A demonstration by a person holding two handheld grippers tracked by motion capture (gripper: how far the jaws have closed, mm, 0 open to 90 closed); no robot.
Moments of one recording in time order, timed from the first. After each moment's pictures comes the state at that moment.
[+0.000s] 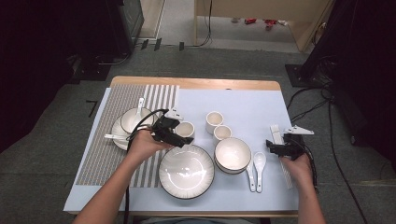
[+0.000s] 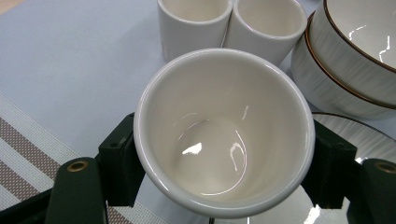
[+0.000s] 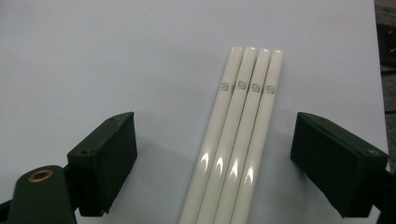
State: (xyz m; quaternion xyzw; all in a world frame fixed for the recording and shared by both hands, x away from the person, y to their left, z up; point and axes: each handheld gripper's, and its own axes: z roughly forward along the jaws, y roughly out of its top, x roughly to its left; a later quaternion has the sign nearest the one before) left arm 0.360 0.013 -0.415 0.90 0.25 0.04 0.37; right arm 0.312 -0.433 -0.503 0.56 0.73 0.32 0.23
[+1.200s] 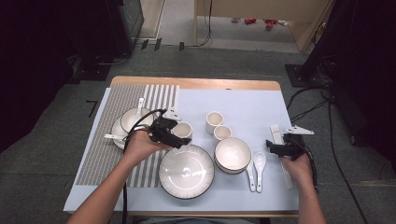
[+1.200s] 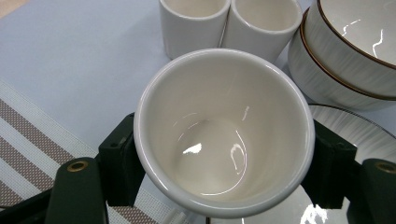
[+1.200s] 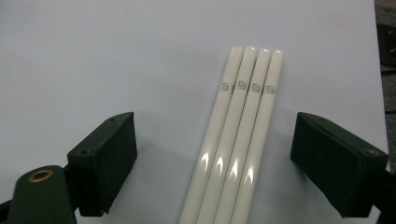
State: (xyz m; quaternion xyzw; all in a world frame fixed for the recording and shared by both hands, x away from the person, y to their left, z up) left arm 0.354 0.019 -0.406 0.90 0.25 0.05 0.36; right arm 0.312 -0.433 -0.503 0.56 0.73 0.32 0.23
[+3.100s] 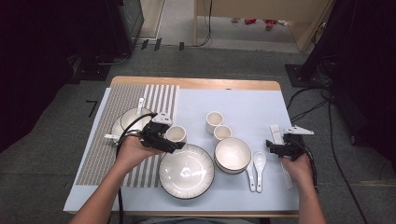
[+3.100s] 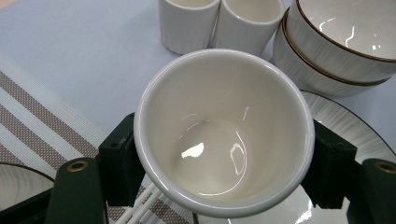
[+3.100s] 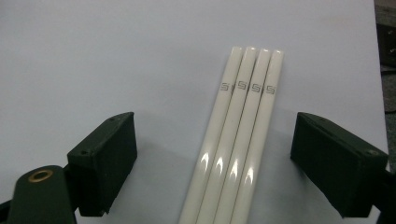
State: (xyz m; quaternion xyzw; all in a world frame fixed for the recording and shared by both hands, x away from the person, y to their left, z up) left arm 0.334 0.042 -0.400 0.89 0.26 0.04 0.37; right arm 0.312 -0.433 -0.503 0.56 0.73 0.32 0.23
